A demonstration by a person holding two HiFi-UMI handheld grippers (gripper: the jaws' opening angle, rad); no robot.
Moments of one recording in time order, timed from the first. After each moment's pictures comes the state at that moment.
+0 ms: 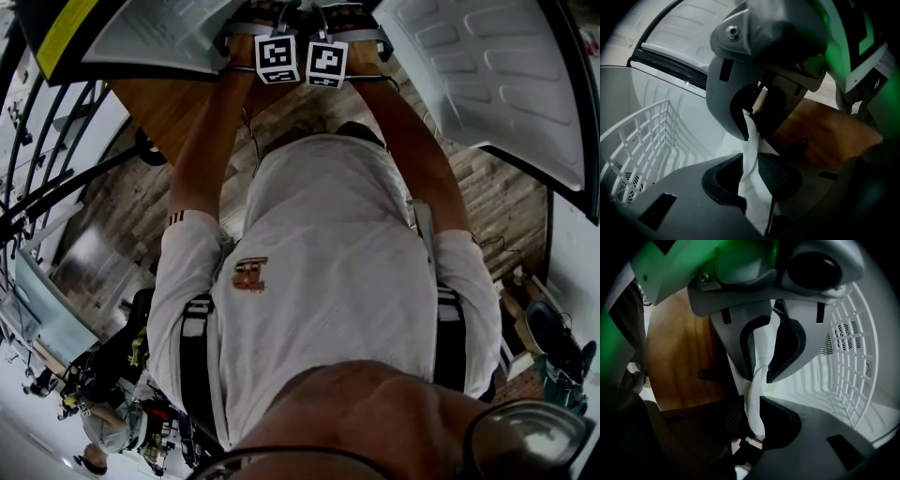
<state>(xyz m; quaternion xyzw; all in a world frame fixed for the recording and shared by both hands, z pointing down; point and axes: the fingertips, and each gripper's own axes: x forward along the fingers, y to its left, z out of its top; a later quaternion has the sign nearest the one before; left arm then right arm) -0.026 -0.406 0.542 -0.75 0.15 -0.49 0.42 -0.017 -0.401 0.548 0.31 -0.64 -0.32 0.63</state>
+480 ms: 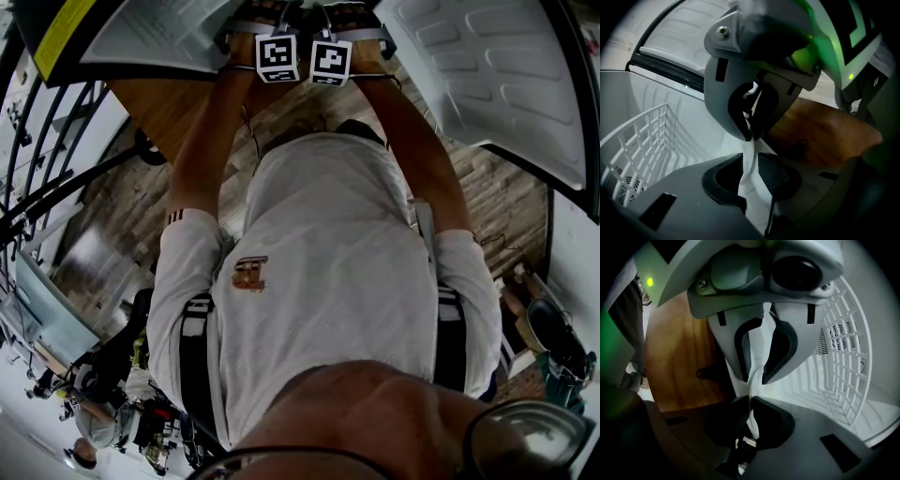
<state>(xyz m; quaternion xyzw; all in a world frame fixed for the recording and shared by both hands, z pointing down) -0.022 -0.404 0.543 -0.75 0.14 -0.49 0.43 -0.015 -0.403 0.542 0.32 -0.64 -0.32 0.61</state>
